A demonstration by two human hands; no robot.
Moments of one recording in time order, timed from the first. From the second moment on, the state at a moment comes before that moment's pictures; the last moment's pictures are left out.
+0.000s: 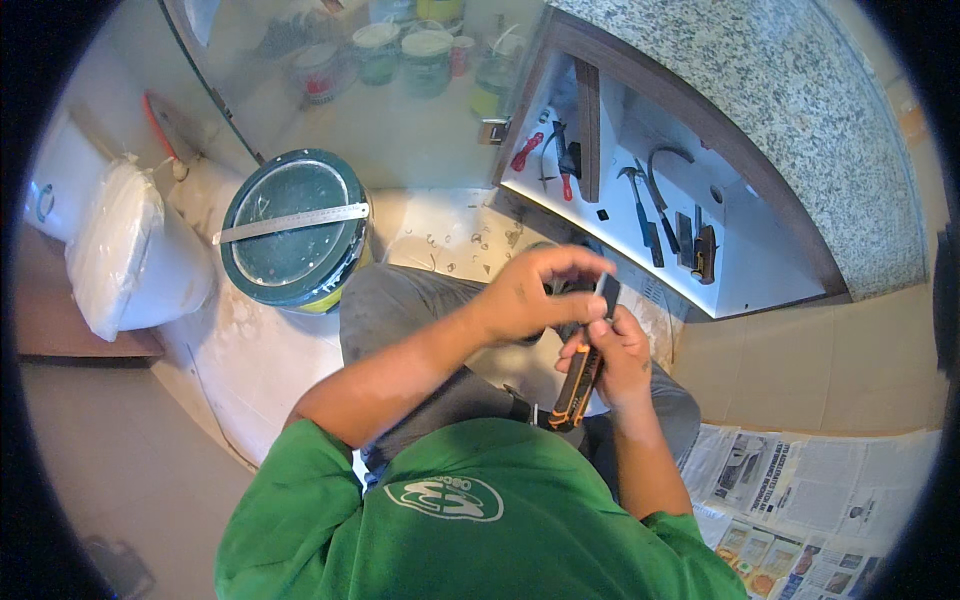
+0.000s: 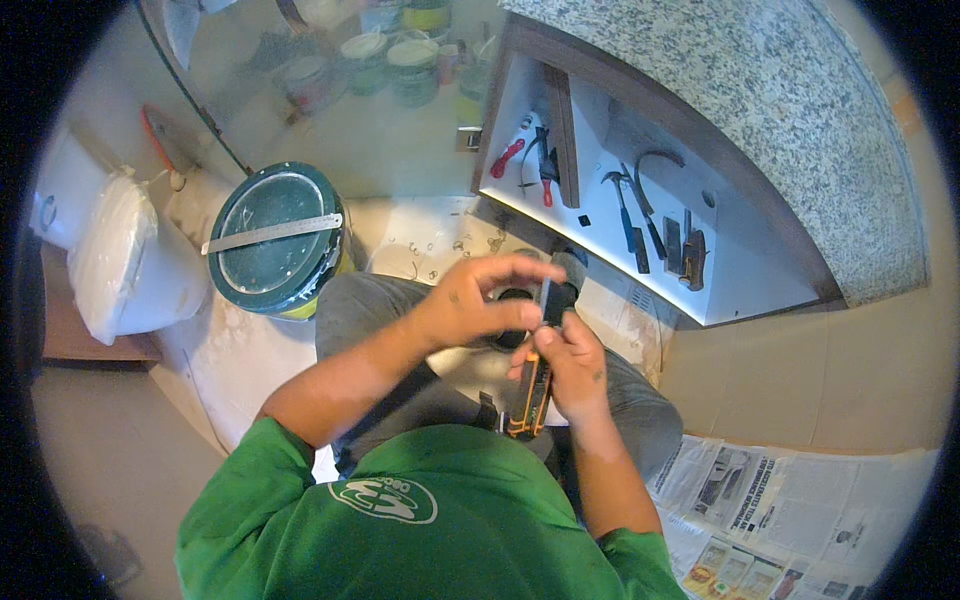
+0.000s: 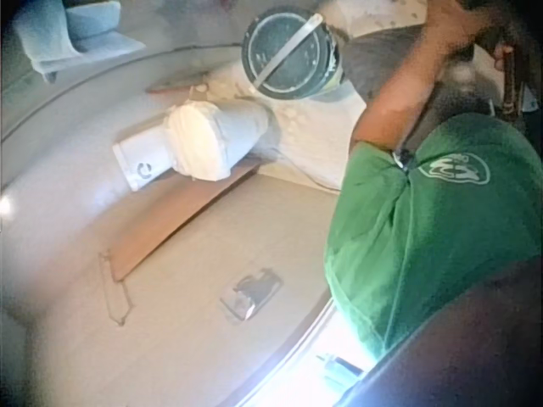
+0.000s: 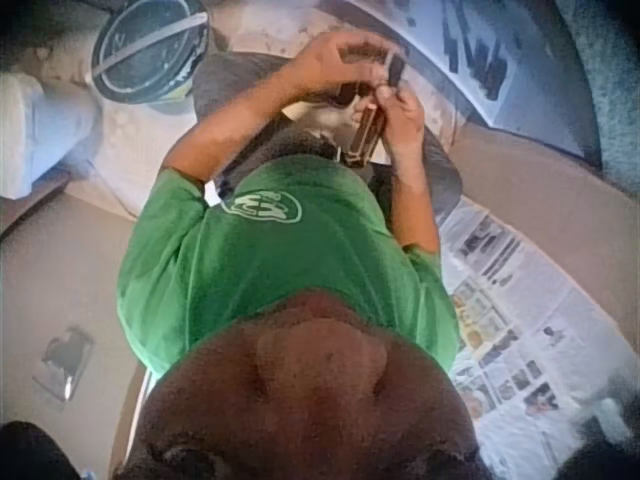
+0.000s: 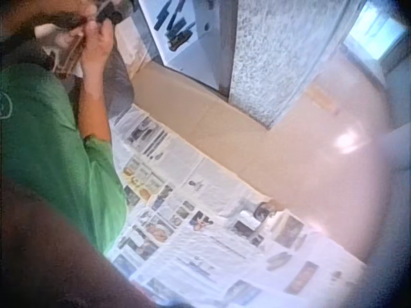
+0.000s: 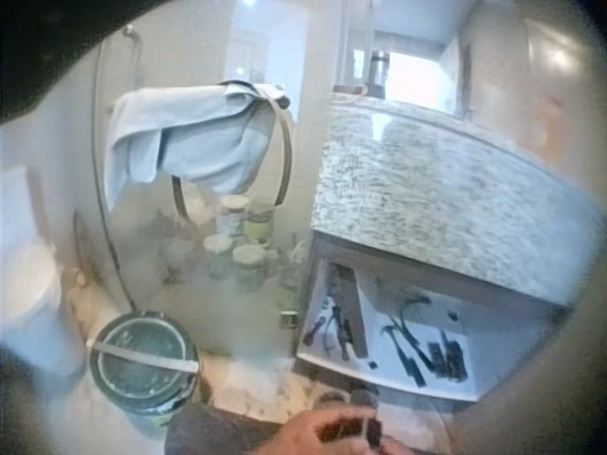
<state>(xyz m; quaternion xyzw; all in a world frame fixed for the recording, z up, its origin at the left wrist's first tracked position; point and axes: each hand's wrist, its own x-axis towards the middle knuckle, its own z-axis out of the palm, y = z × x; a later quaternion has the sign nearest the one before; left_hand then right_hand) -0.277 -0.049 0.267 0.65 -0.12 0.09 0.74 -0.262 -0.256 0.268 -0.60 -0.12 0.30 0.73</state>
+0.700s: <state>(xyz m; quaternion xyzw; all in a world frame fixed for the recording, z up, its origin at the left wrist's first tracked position) -0.027 0.011 0.318 0.84 0.16 0.35 0.38 -0.265 -0.456 0.174 -0.62 0.20 0.12 0.75</state>
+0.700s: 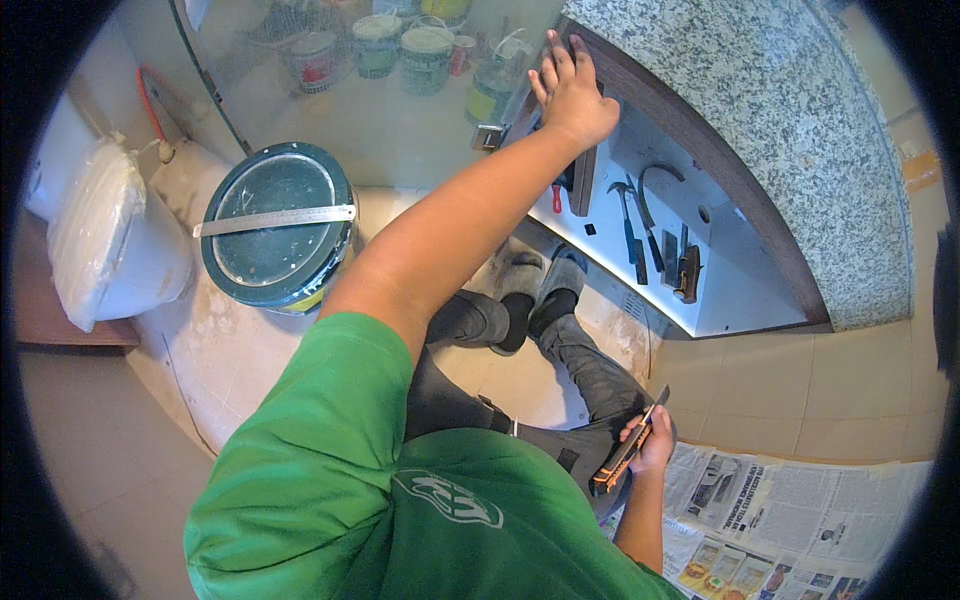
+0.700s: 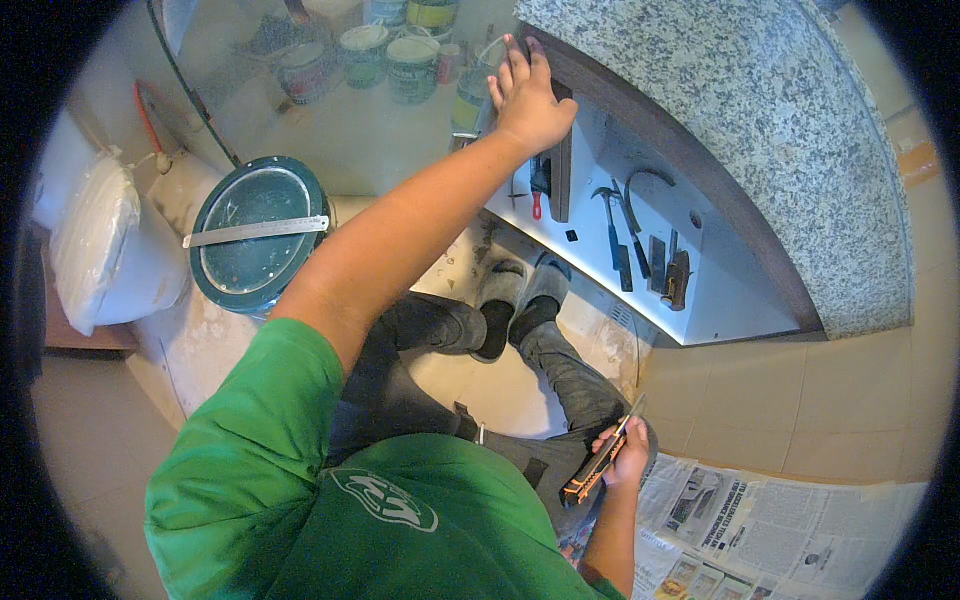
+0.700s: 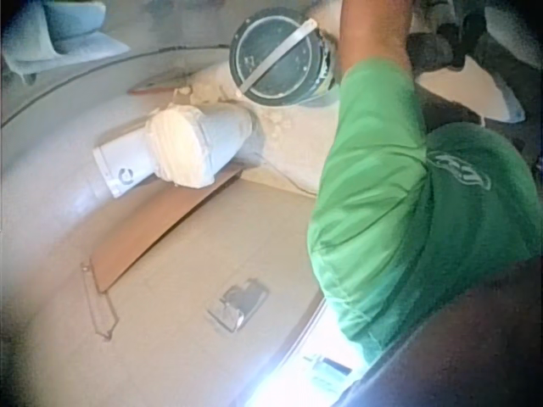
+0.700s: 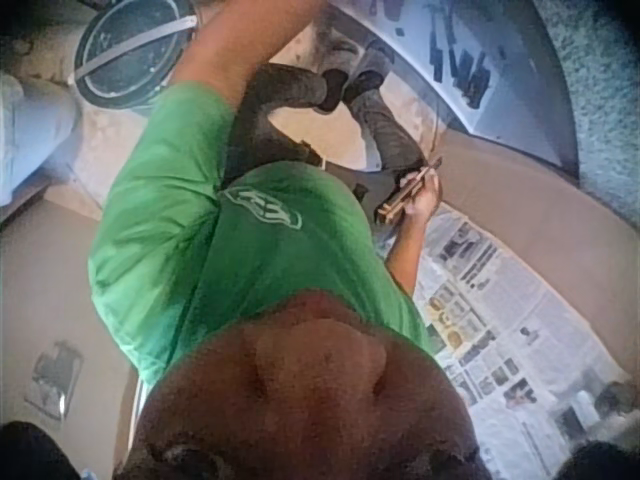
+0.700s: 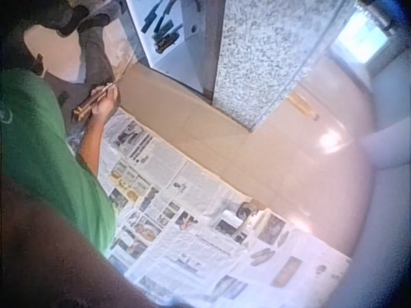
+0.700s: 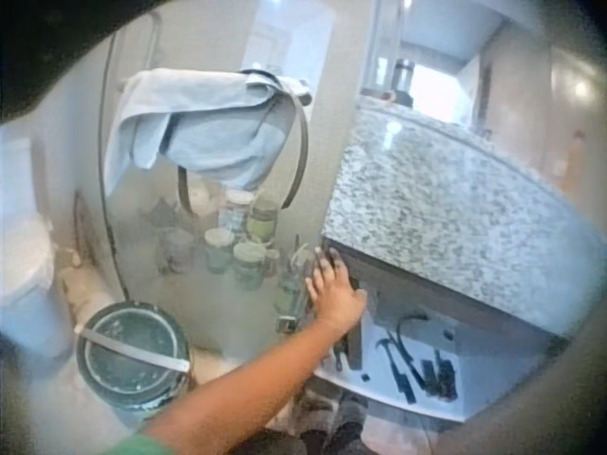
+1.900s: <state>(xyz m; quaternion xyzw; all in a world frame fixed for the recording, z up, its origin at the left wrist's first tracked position) -0.008 -0.014 0.325 0.74 0.22 0.46 0.44 -0.260 -0.457 0.163 -0.65 0.18 0.13 0.73</state>
